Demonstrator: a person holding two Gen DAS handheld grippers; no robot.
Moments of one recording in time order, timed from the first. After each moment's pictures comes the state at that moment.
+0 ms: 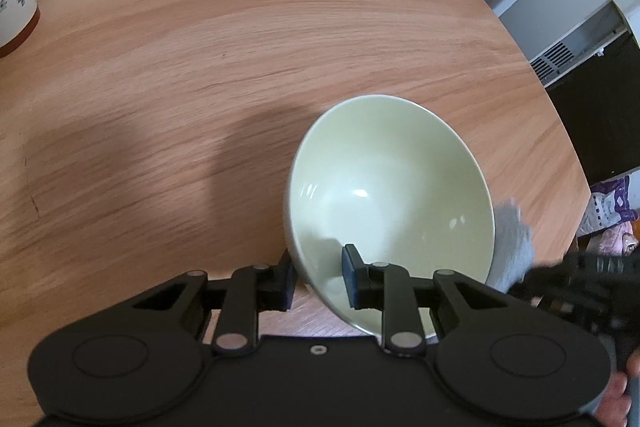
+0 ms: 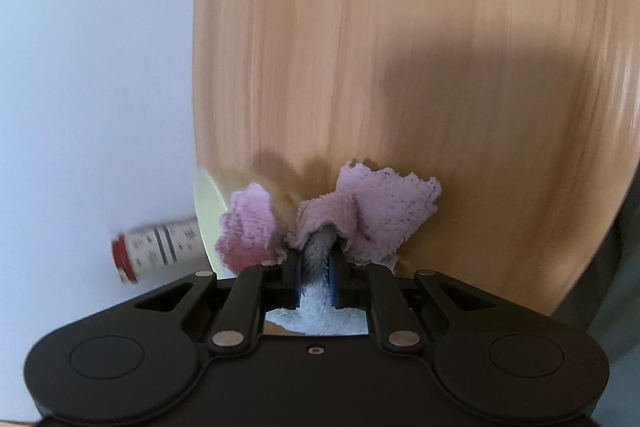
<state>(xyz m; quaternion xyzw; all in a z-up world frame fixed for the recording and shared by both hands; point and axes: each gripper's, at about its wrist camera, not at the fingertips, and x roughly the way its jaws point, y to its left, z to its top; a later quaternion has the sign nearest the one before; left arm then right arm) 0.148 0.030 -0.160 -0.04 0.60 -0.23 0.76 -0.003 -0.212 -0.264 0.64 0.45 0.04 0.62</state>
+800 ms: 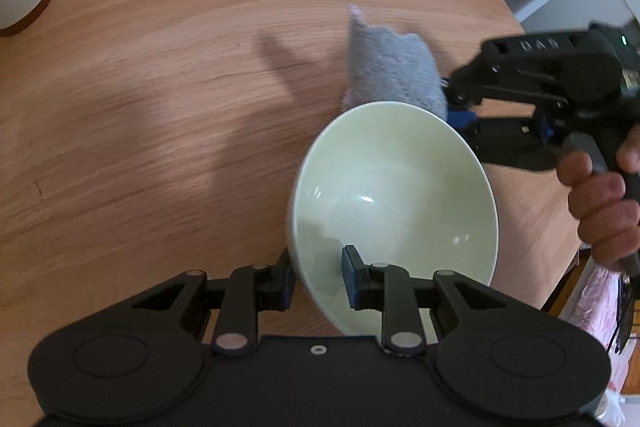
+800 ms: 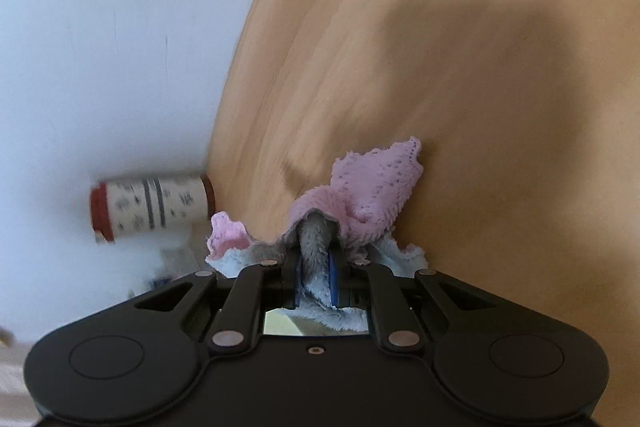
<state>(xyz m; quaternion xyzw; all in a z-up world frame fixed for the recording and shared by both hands) 0.157 0.027 -0.160 -0.07 0.63 -0.19 0.75 0.193 -0.223 -0.253 0.47 0.59 0.20 0.63</state>
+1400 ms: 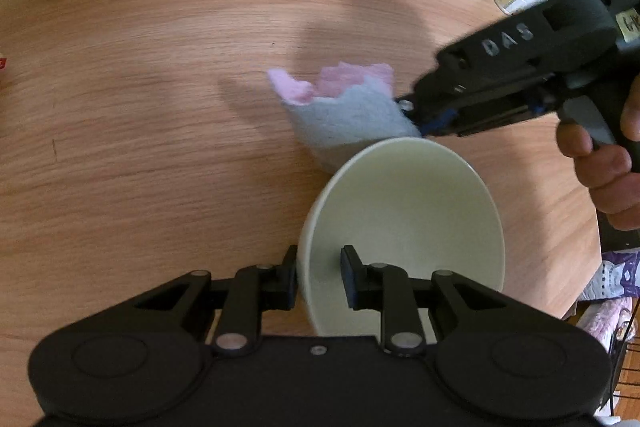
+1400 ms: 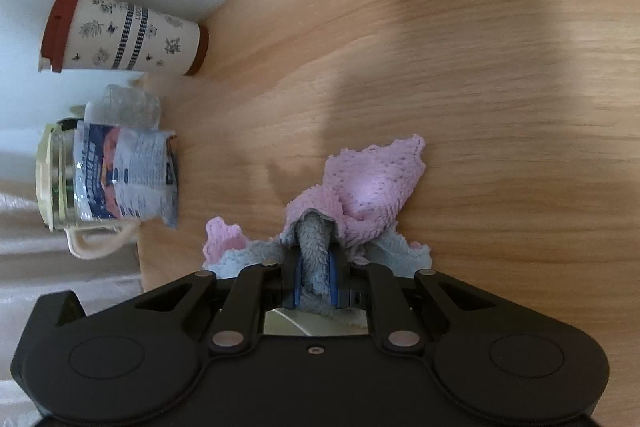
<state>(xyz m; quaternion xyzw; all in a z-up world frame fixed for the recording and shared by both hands) 0.145 0.020 -0.162 -0.12 0.62 -0.12 0.76 0.249 -0.172 -0.221 0.21 0.69 0.32 0.61</state>
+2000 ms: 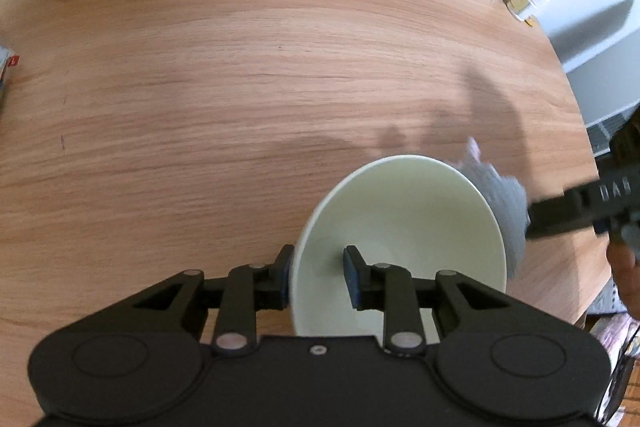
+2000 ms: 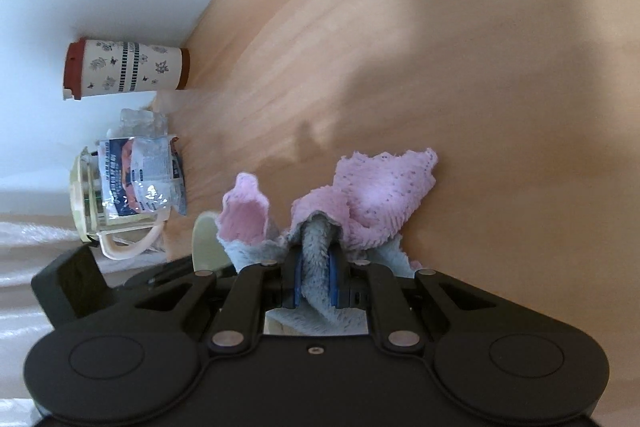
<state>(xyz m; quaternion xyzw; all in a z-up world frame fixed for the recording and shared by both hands) 0.148 0.015 -0.159 -0.10 0.62 -0.11 0.77 0.169 -0.278 -0.241 0.33 0.67 0.29 0.59</state>
